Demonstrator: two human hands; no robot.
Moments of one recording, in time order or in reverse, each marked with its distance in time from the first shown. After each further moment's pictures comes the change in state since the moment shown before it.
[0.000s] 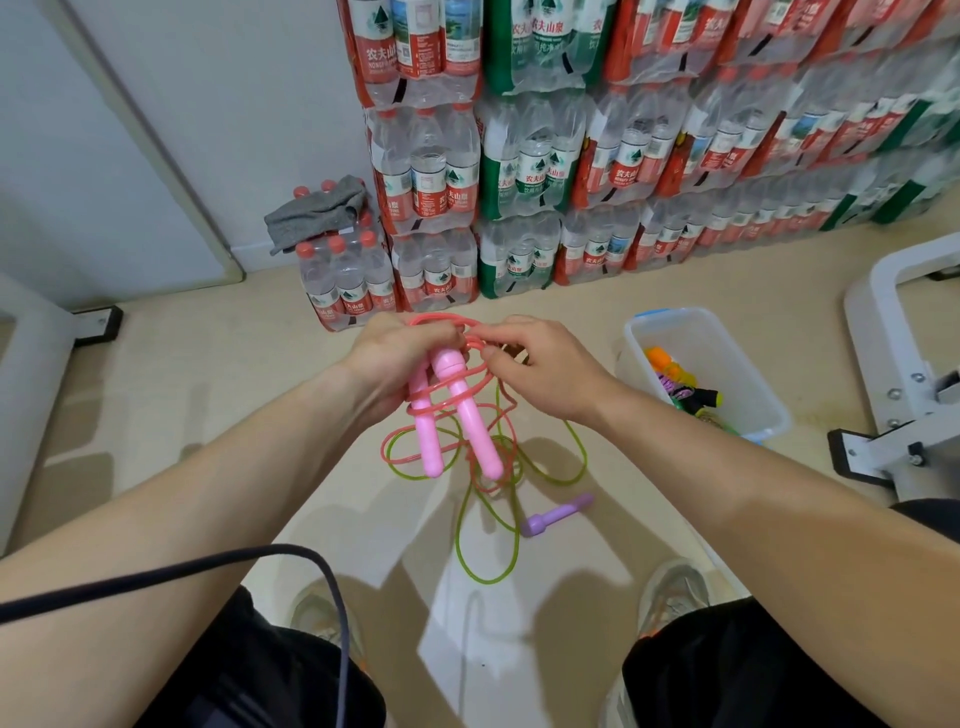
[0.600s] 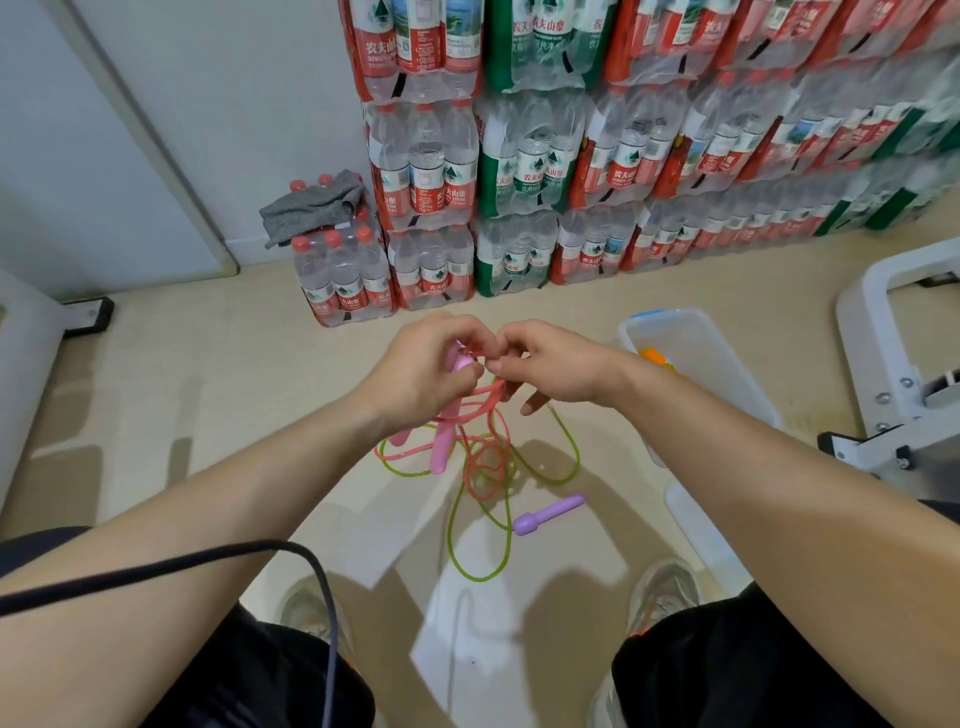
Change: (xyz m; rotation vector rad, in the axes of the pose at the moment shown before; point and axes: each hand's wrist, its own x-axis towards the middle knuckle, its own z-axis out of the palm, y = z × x) left_hand -0.003 -0.021 0.007 0.780 -0.113 0.651; right_hand 0.003 -0.003 -0.019 0.269 -0.370 0.304
